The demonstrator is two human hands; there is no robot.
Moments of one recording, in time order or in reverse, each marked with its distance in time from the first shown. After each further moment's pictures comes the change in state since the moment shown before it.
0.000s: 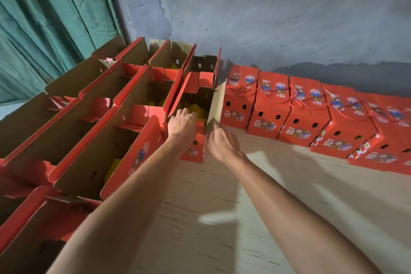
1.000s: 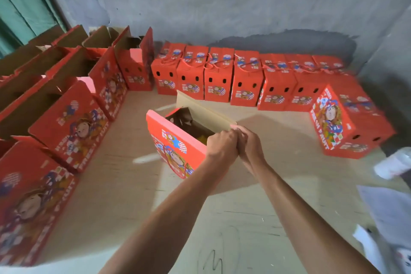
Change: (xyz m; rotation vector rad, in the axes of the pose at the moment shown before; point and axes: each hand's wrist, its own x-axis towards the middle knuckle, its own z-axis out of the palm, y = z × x) left_hand -0.296 0.405 -0.012 -0.194 -0.143 0.288; right_hand -0.330 0.264 -0.136 1.335 0.207 0.510
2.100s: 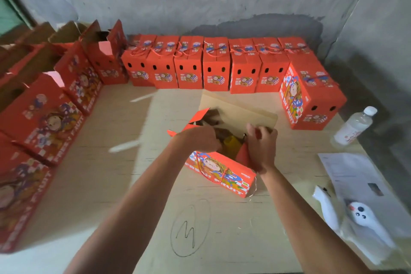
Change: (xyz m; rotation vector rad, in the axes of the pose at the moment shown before) left_hand -0.033 0.055 -0.008 -0.127 -0.541 -0.027; right_hand -0.038 0.043 -0.167 -0.599 0.458 -0.233
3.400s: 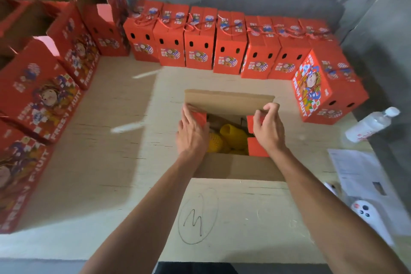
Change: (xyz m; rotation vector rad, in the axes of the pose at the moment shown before) left_hand 0.033 -0.079 0.070 -0.384 0.714 -0.248; right_hand 0.022 -0.023 0.034 -0.370 0.083 -0.539
